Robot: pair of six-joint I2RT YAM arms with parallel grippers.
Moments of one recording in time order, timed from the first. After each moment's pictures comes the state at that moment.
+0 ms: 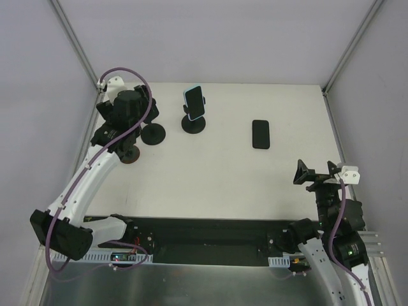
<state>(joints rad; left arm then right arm) -0.35 1.16 1.22 -0.50 -0.65 -0.45 0.36 0.03 0.60 -0.49 0.39 0.00</state>
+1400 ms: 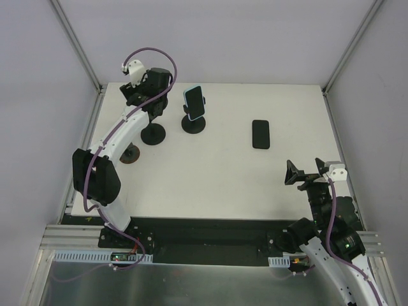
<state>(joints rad) -0.37 1.71 1.59 -0.49 -0.95 -0.60 0.54 0.01 0.49 -0.38 0.44 -0.03</state>
